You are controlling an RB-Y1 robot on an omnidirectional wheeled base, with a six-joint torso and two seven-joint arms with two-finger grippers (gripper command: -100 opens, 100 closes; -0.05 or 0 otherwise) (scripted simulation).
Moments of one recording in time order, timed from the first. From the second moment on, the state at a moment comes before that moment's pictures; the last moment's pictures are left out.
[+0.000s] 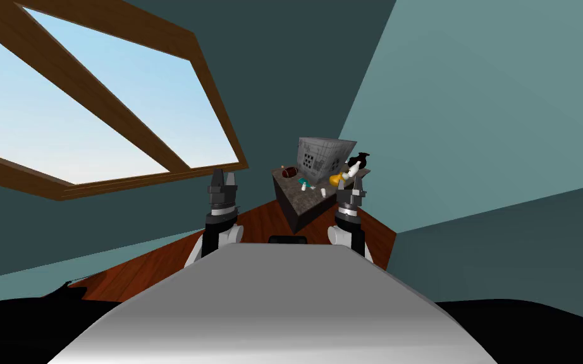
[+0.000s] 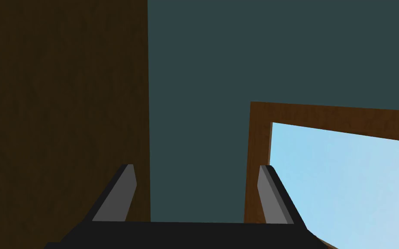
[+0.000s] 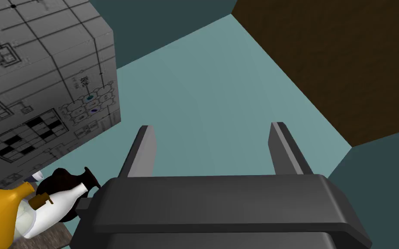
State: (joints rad) left arm 0.50 0.03 0.04 -2.30 -0.08 -0.62 -0.13; right arm 0.49 0.00 0.00 -2.26 -0.11 -0.51 -0.09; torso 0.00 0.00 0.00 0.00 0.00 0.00
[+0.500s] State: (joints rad) left arm 0.50 0.03 0.04 -2.30 -0.08 -0.62 -0.13; right arm 0.54 -0.11 -0.03 -2.24 -0.05 -0.46 -0.03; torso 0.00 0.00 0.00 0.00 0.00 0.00
